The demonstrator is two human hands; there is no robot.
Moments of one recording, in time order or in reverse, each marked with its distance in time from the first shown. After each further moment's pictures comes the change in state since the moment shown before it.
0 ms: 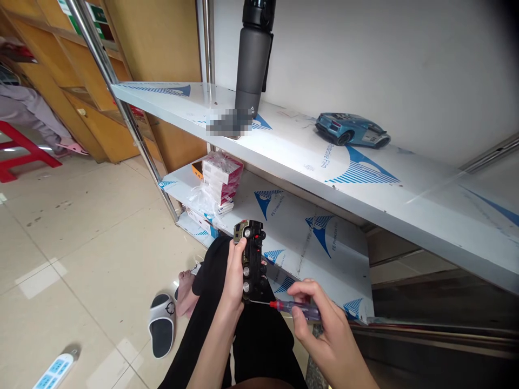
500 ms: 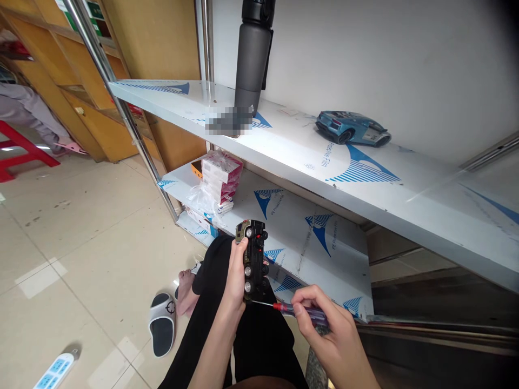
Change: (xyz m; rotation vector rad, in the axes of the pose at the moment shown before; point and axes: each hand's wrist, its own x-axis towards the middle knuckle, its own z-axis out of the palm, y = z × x) left_hand 0.001 -0.003 -0.003 -0.019 -0.018 -0.059; right_hand -0.006 0.004 -0.001 0.042 0.002 0.018
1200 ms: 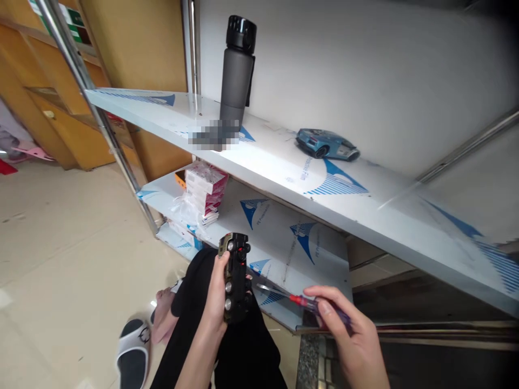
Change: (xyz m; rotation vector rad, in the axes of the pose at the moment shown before) left_hand -0.001 0.002 0.000 -0.033 0.034 -0.071; right_hand 0.001 0.008 -0.044 0.028 0.302 0.123
